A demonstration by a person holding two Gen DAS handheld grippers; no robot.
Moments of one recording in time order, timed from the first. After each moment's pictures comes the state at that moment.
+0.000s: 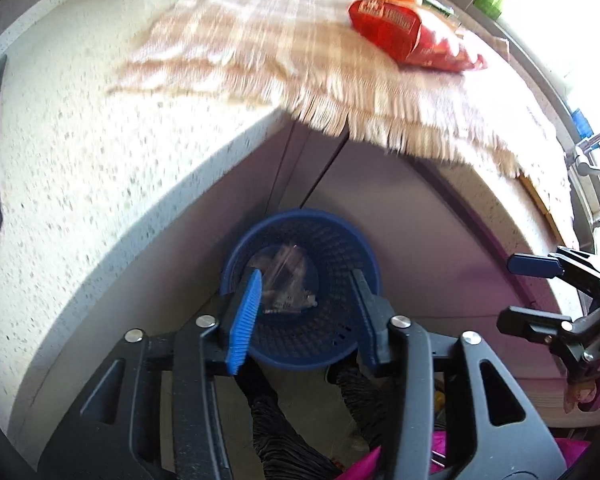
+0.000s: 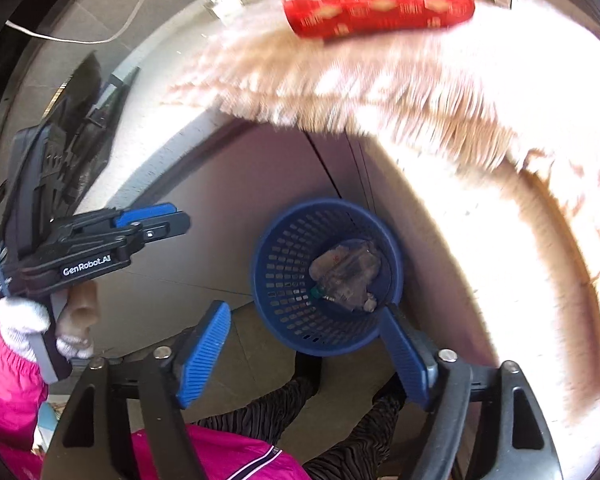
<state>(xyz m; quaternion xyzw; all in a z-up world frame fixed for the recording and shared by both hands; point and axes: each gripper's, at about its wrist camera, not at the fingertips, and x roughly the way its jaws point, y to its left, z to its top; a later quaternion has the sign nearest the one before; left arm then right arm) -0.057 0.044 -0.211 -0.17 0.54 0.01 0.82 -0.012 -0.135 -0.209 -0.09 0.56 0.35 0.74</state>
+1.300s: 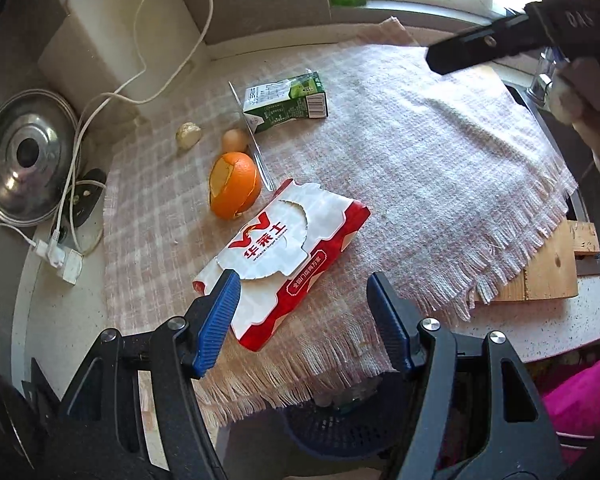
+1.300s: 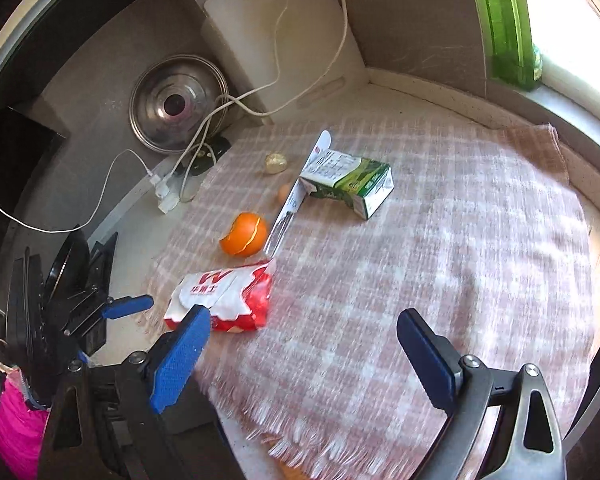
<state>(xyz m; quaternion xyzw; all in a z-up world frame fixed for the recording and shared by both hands) 0.114 -0.083 -0.103 0.15 0.47 -0.07 0.87 0.205 -0.233 -0.064 -0.03 0.44 0.32 0.84</state>
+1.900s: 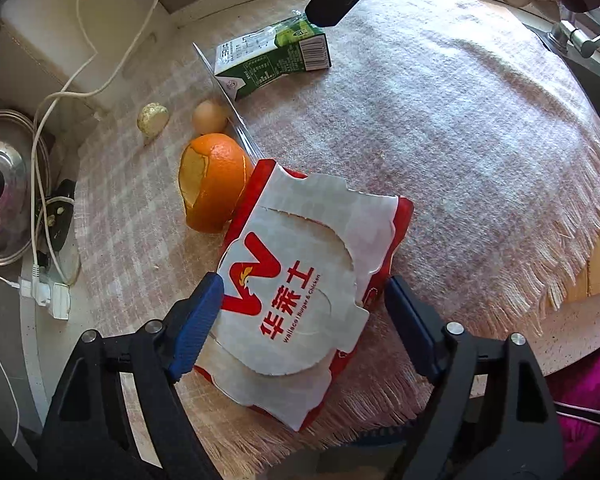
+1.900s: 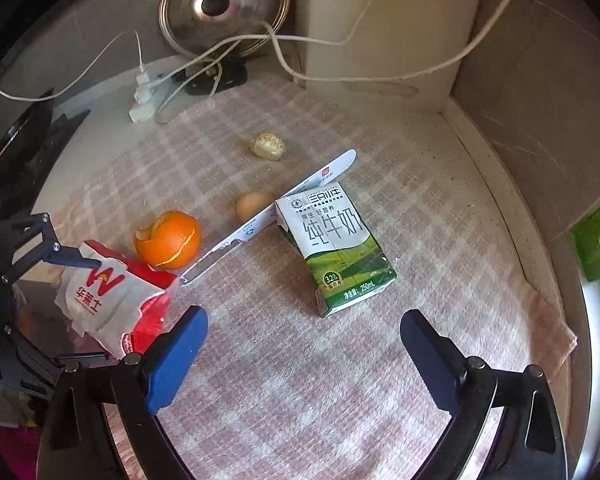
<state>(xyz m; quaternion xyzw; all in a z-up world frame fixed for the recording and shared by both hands) 0.176 -0.080 -0.155 0.19 0.54 -0.09 0.82 0.307 -0.136 -0.091 -0.30 0.43 0.37 0.77</state>
